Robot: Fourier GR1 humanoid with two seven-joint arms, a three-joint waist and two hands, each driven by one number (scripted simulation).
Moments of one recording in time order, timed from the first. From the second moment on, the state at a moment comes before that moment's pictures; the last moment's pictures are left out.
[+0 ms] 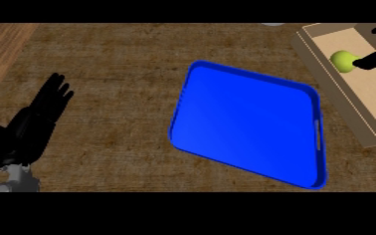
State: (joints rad) left arm -0.04 0.24 0.16 -1.67 0.24 -0.07 0.28; right arm -0.95 -0.68 -0.11 -0.34 0.76 -0.19 0.24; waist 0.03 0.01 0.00
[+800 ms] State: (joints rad) left arm -0.04 0.24 0.18 -1.64 0.24 -0.09 0.27; right arm -0.91 -0.67 -0.44 -0.40 0.44 -0.39 -0.06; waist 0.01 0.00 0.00
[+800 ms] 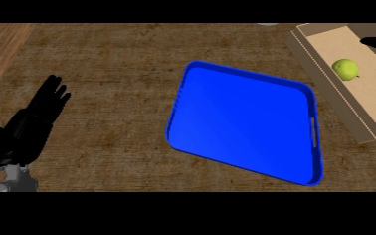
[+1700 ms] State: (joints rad) left arm -0.04 0.24 0.20 -1.65 0.23 -0.10 0.28; right arm -0.61 -0.87 -0.64 -0.50 0.14 -0.10 -0.22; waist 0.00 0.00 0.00
